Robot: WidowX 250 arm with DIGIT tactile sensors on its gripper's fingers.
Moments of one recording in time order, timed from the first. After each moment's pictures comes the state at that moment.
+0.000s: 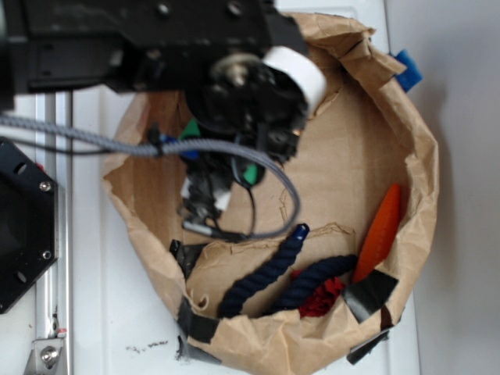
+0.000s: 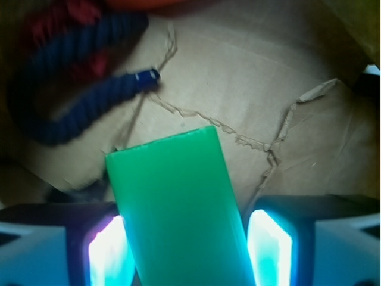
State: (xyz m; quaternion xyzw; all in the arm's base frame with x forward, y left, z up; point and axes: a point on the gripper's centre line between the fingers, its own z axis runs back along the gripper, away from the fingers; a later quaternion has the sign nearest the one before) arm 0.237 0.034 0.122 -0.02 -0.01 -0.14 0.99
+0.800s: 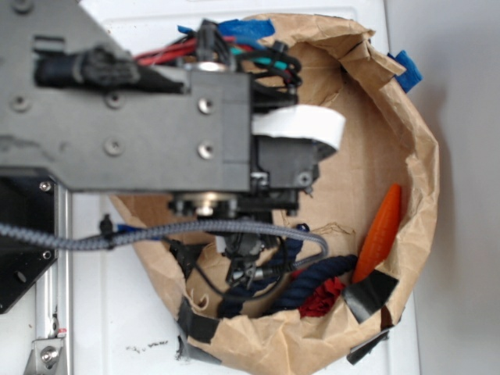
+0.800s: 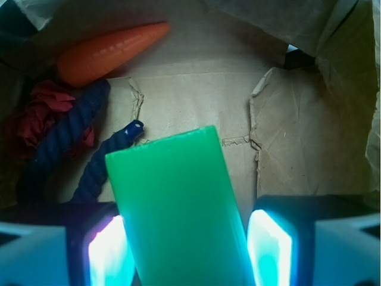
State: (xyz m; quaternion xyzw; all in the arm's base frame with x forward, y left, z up) arm 0.241 0.015 0.137 0.03 -0.06 0.06 1.00
